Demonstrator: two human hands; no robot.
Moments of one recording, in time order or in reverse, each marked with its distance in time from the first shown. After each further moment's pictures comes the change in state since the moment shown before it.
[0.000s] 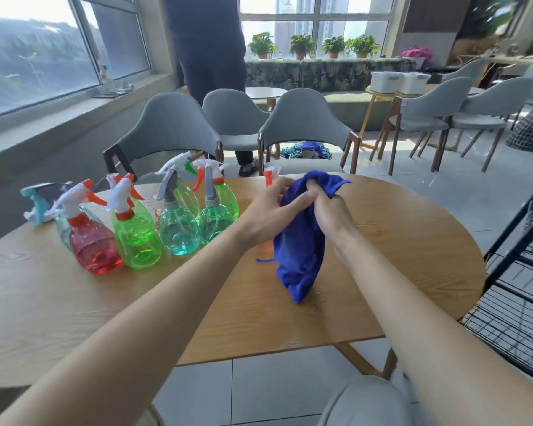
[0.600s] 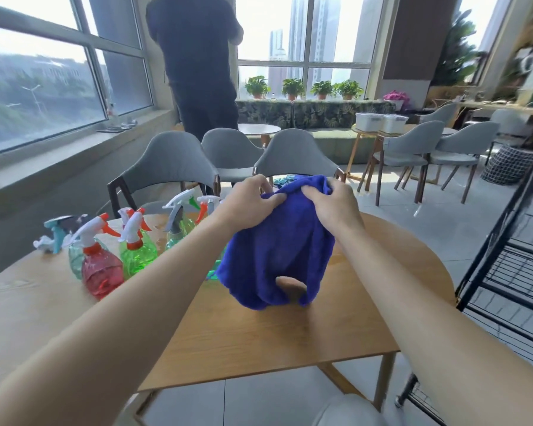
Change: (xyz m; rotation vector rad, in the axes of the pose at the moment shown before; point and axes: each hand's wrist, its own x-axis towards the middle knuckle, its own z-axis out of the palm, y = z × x) left_hand 0.023 0.061 -0.054 0.469 0.223 -0.019; right_hand -0.011 -0.080 -0.025 -0.222 0.203 -0.299
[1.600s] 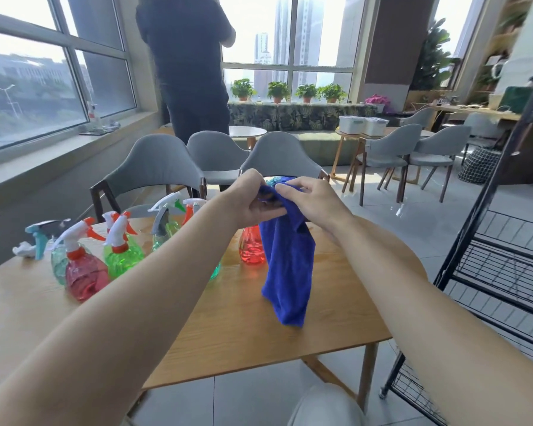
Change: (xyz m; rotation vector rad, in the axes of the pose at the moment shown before) left_hand 0.002 0.054 -0.001 -1.144 -0.310 -0.564; right_hand -0.001 -0.010 -0.021 0.034 -0.276 -0.078
